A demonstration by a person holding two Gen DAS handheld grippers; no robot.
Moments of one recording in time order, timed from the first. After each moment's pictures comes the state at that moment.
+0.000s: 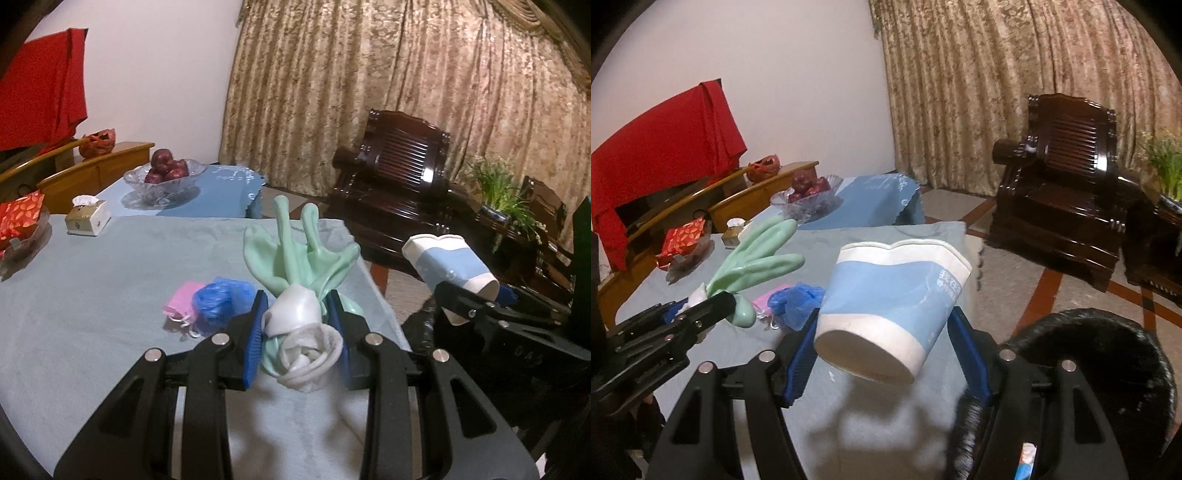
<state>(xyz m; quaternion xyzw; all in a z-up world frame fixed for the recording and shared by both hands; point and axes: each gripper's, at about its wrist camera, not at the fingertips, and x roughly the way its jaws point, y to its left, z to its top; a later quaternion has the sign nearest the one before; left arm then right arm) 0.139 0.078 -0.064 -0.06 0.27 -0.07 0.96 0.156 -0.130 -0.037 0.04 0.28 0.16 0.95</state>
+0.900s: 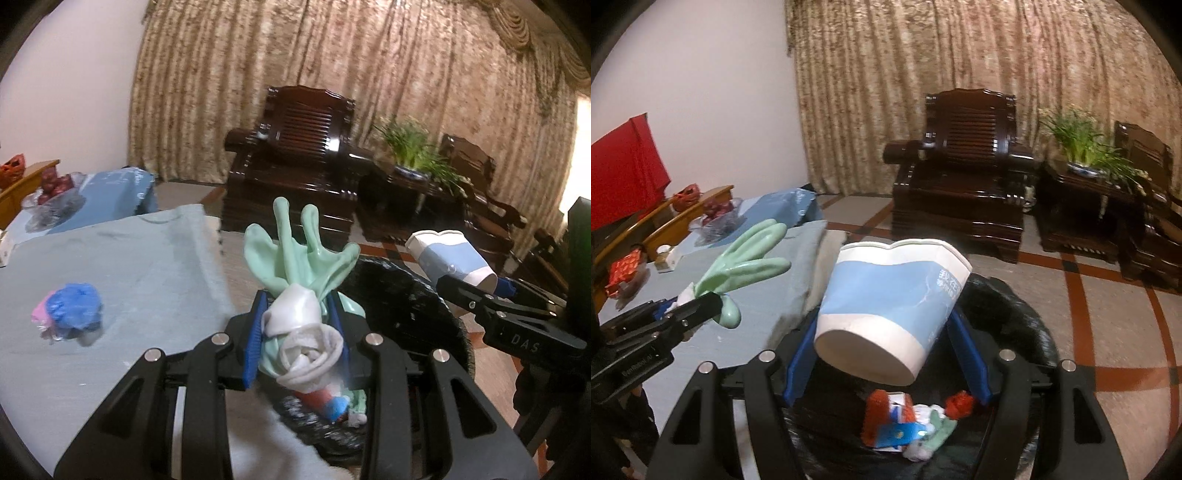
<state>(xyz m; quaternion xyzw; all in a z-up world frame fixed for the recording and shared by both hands) 0.131 -0.096 -0.078 -0.01 0.29 -0.24 0.93 0.084 -0.304 -0.050 0.07 0.28 -0.01 0.96</state>
